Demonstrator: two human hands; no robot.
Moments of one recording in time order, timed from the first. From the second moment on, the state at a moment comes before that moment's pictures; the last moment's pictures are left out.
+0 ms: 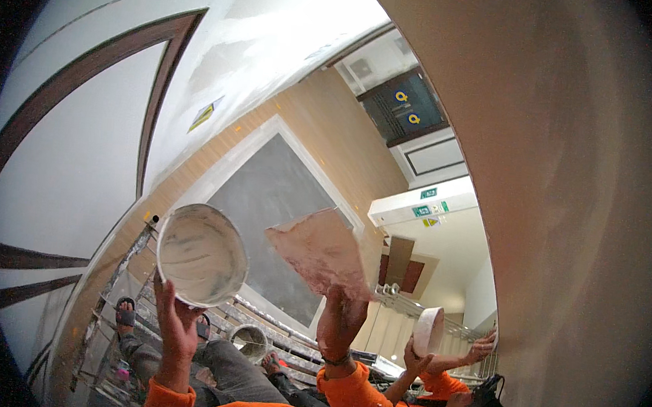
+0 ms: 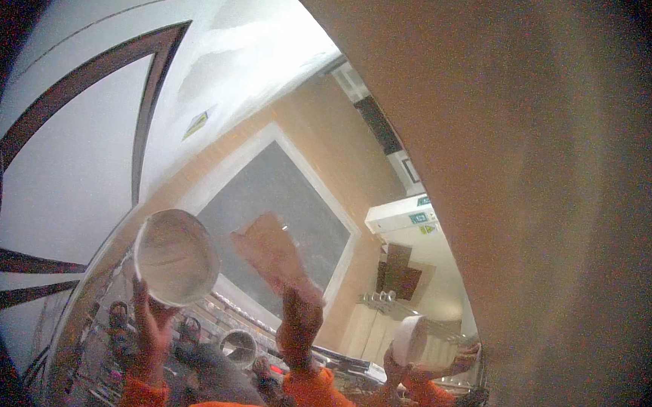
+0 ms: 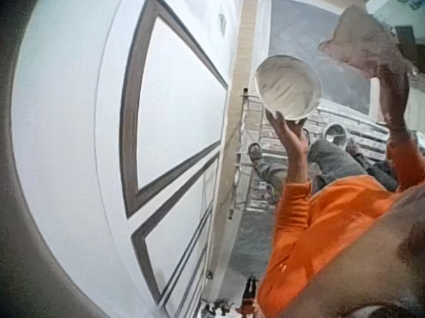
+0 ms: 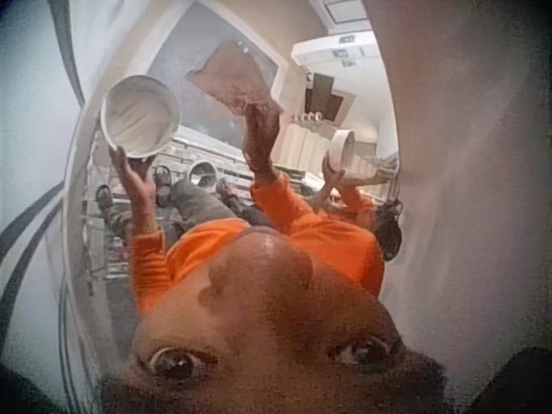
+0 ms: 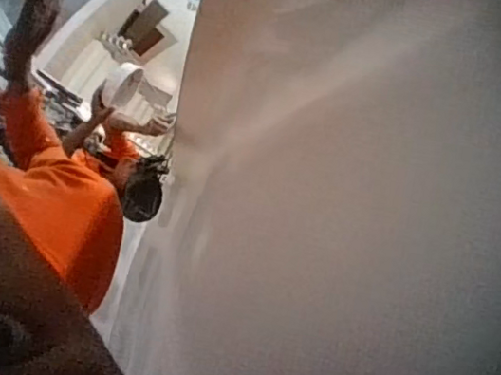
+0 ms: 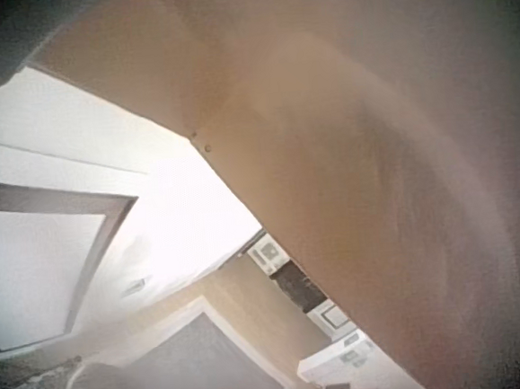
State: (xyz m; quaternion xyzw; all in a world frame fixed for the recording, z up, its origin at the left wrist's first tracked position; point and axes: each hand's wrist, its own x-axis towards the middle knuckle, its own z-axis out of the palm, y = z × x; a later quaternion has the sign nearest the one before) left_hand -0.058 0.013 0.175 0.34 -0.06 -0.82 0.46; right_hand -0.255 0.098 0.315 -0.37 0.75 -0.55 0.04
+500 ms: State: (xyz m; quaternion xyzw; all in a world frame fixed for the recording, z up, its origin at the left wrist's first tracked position) left_hand -0.092 0.005 0.251 0.25 -0.07 -0.80 0.55; right_hand -0.227 0.105 0.350 -0.48 0.70 -0.53 -0.04
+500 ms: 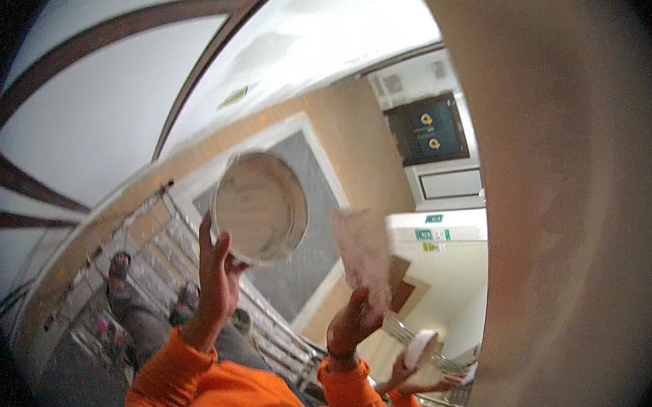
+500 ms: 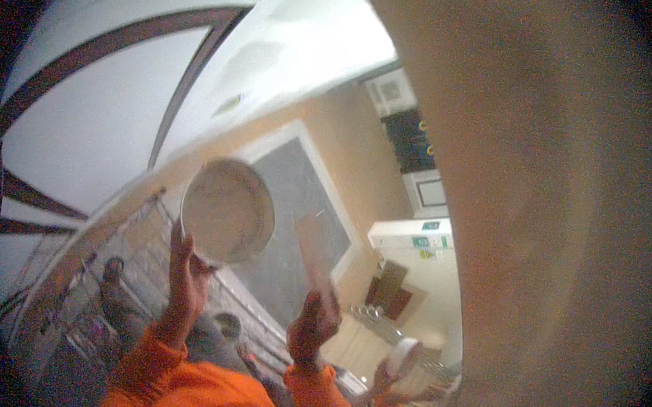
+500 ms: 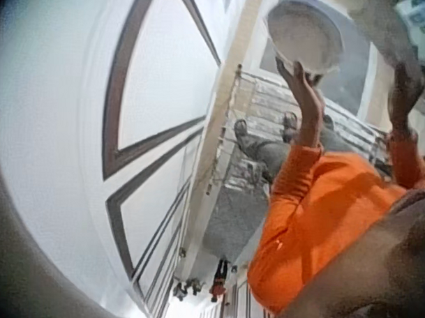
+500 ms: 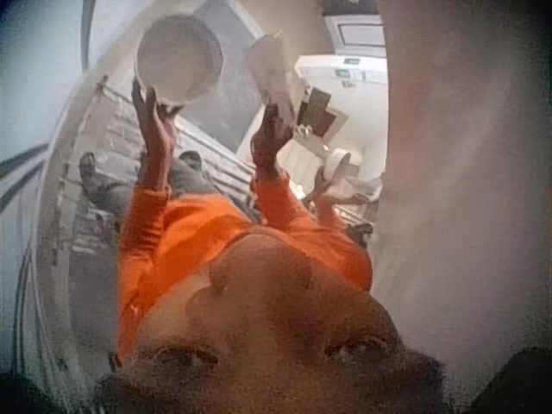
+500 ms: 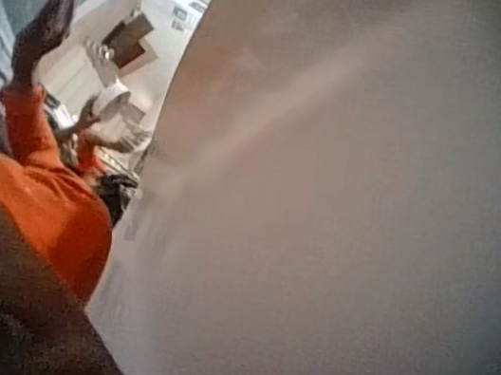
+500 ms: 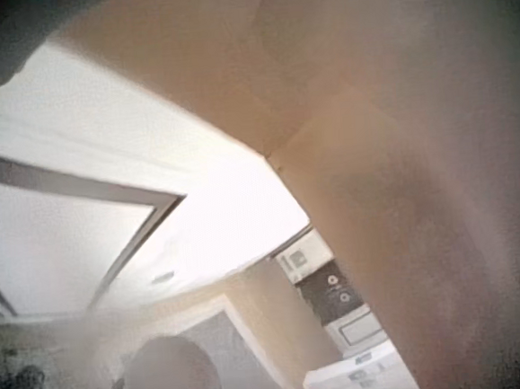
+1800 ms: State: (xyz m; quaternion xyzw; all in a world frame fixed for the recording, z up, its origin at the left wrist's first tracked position) left_hand -0.019 -0.008 0.292 0.28 -0.08 -0.73 0.61; right_hand -0.202 0.066 0.353 -0.67 0.68 -0.29 -0.03
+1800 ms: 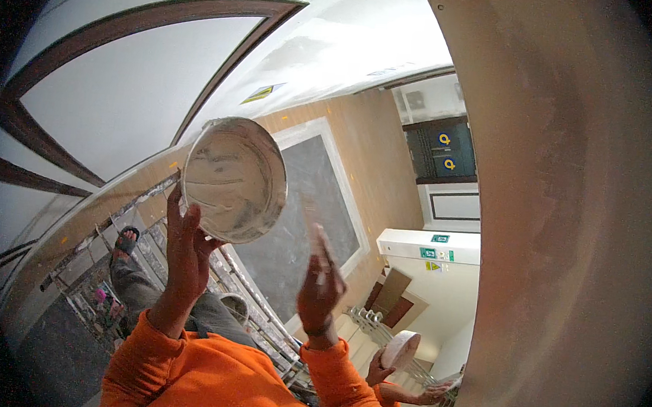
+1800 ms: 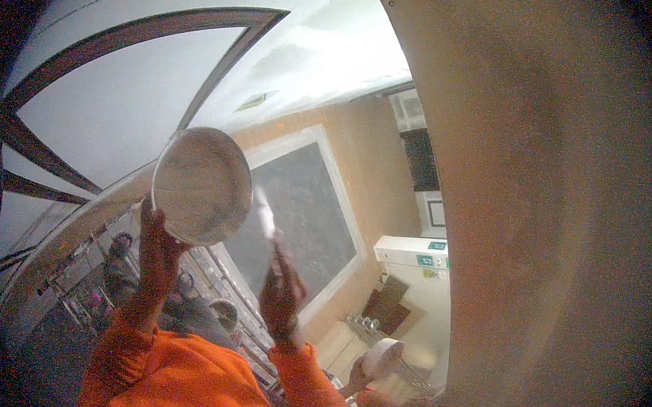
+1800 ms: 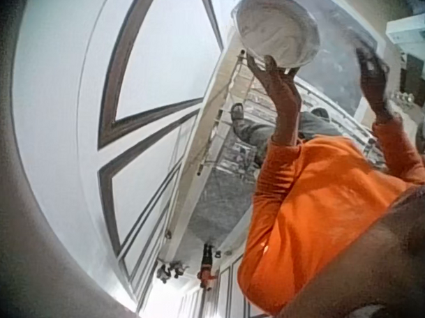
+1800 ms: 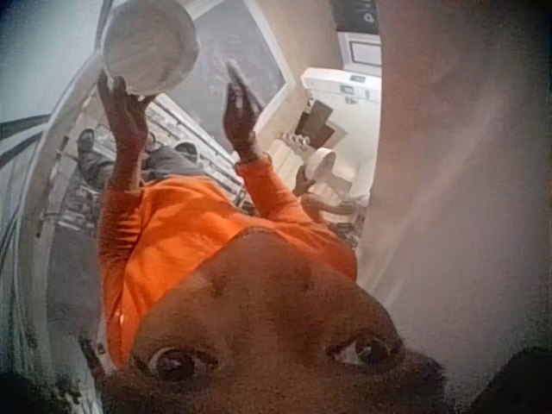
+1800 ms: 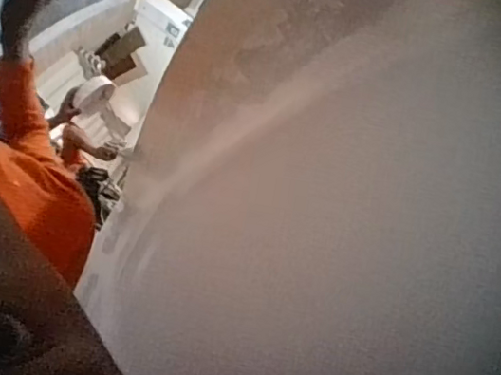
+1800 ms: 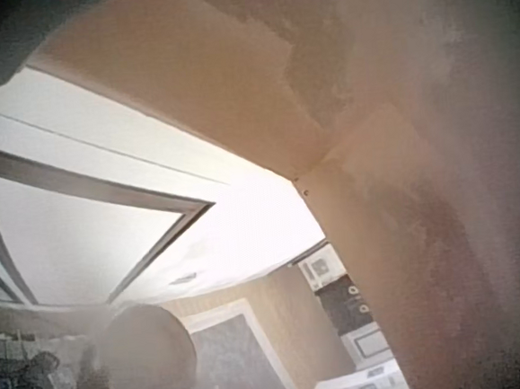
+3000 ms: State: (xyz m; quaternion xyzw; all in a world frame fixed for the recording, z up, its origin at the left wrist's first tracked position) left_hand -0.100 -0.137 0.378 0.09 -0.11 -0.78 0.61; right_hand -0.221 -0.152 0.649 -0.79 0.32 0.17 -0.50
